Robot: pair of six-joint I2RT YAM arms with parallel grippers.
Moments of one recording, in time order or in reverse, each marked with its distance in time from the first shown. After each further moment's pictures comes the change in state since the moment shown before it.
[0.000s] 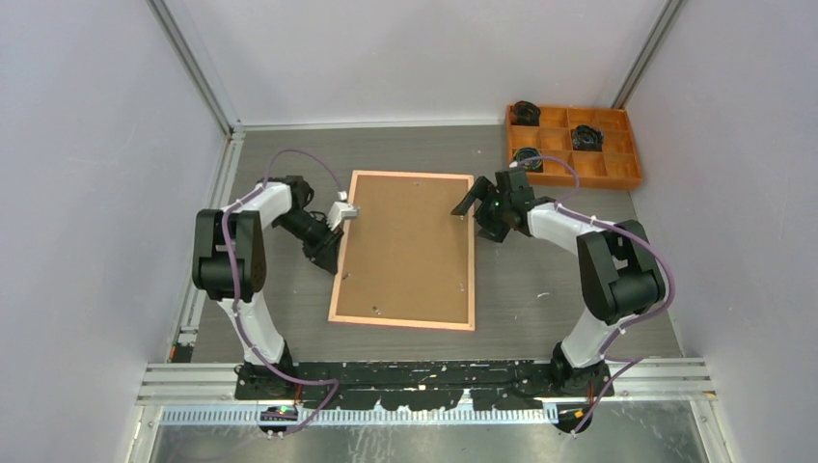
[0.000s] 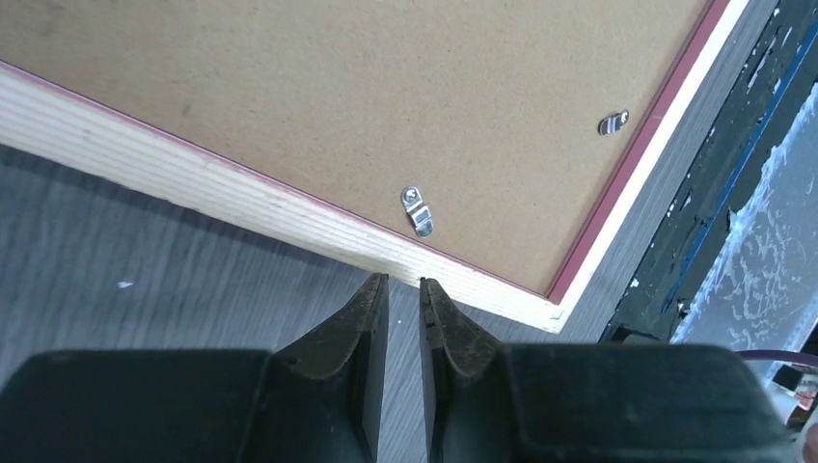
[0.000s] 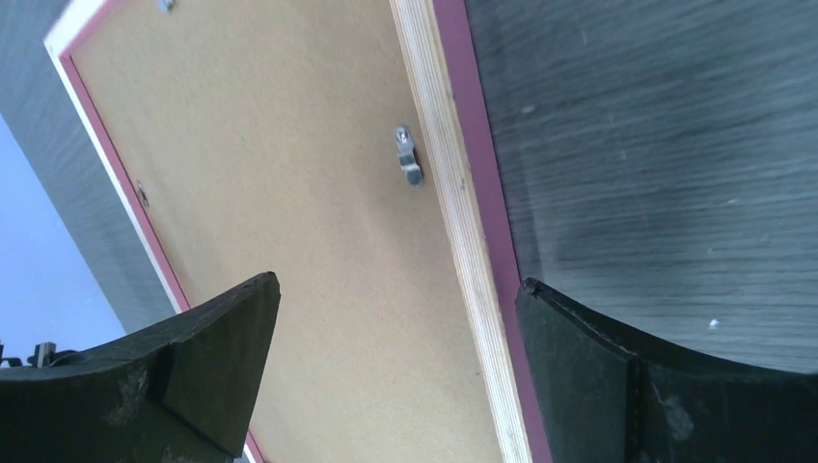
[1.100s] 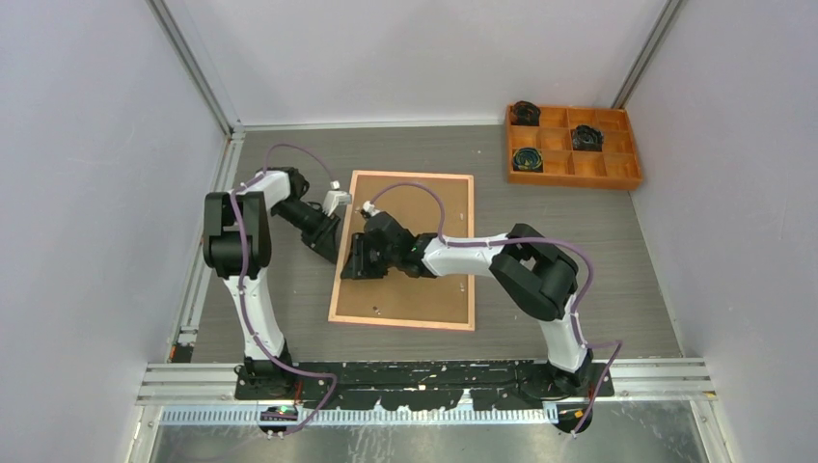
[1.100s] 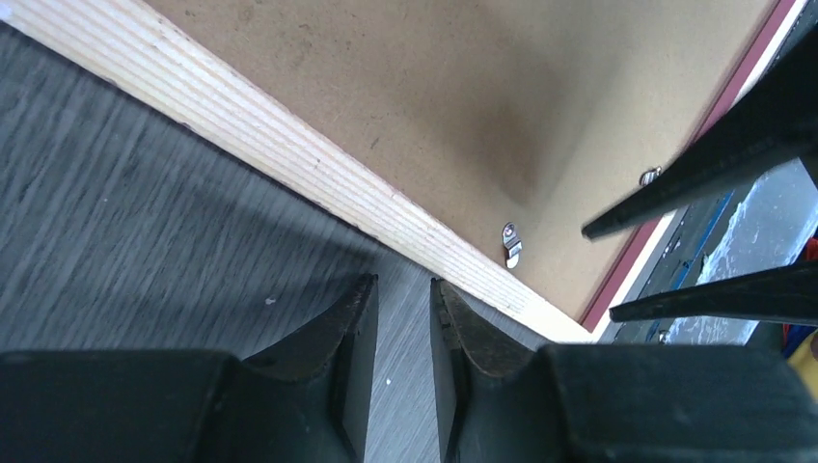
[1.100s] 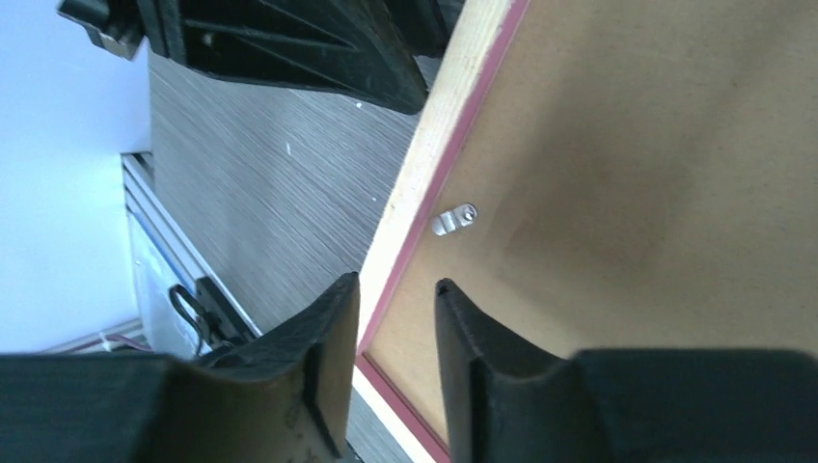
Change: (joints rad) left arm 0.058 0.209 0.200 -0.039 0.037 -0.069; right arm 0.667 0.315 0.314 0.182 0.016 0.004
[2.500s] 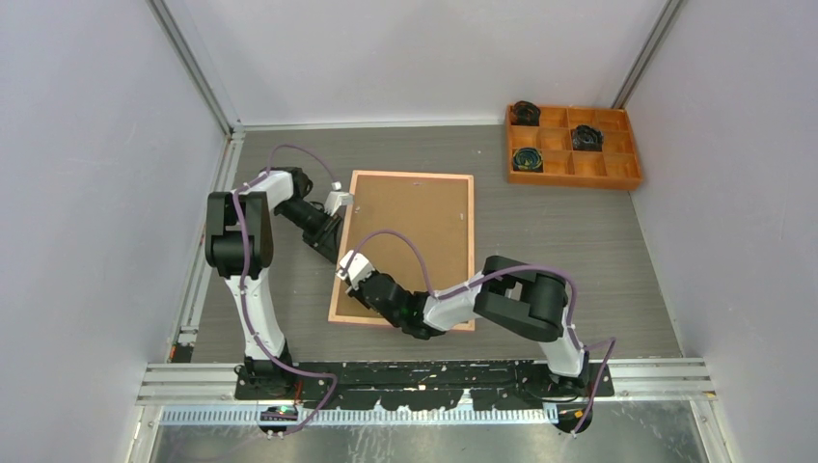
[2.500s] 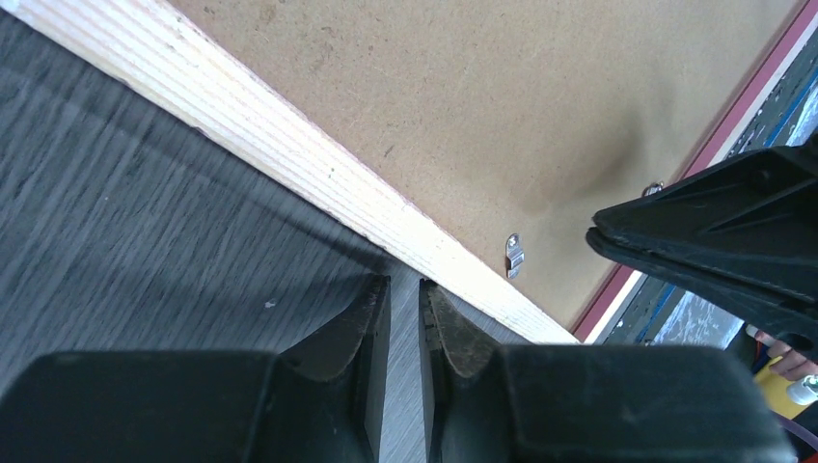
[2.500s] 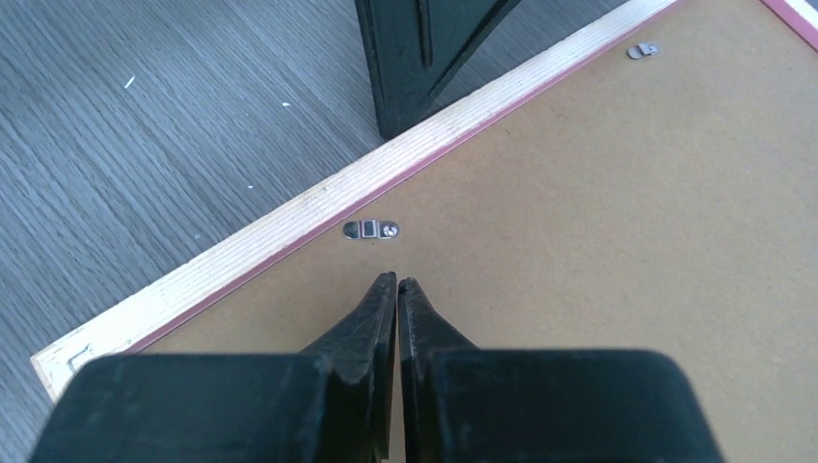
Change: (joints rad) left arm -0.025 0.004 0.003 0.023 -0.040 -0.092; right arm 0.272 -0.011 -0.317 0.631 0.651 -0.908
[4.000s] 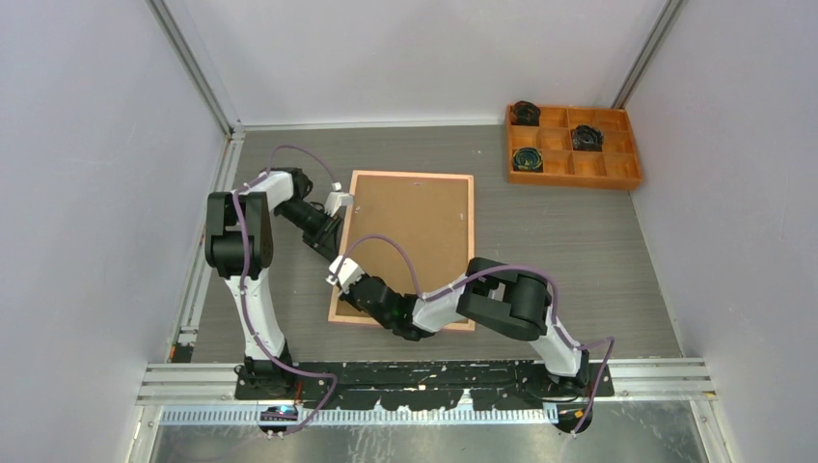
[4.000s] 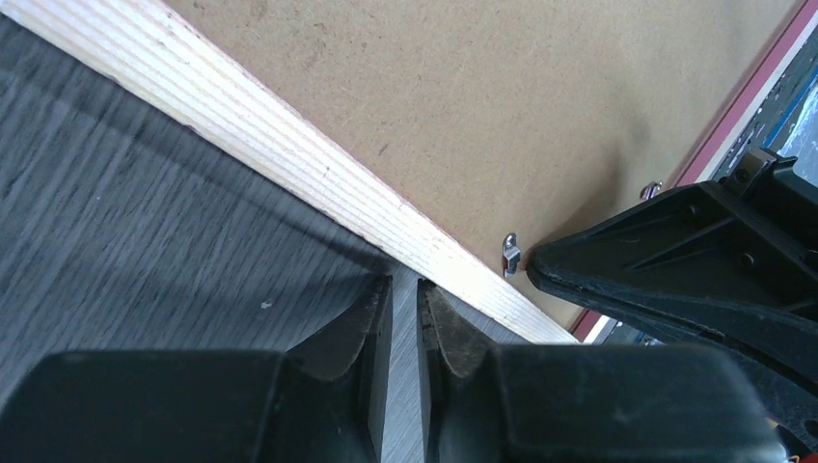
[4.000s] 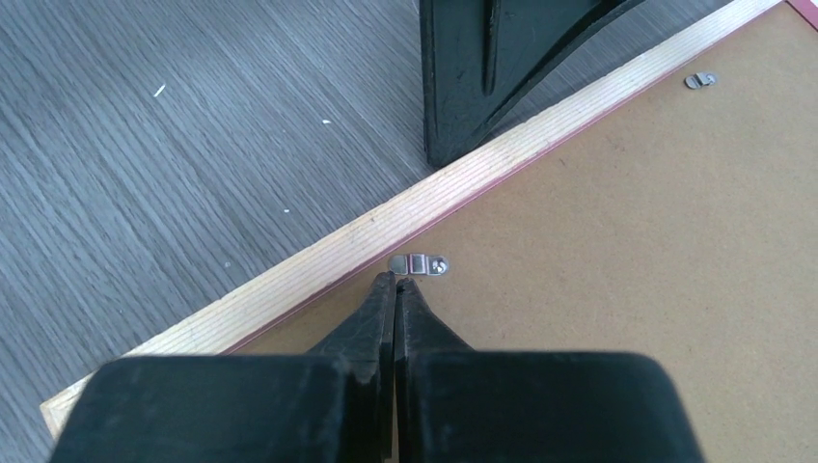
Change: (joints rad) left arm 0.000 -0.002 -0.006 0.002 0.001 0.002; right arm 0.007 0.116 0.085 0.042 -0.029 -0.036
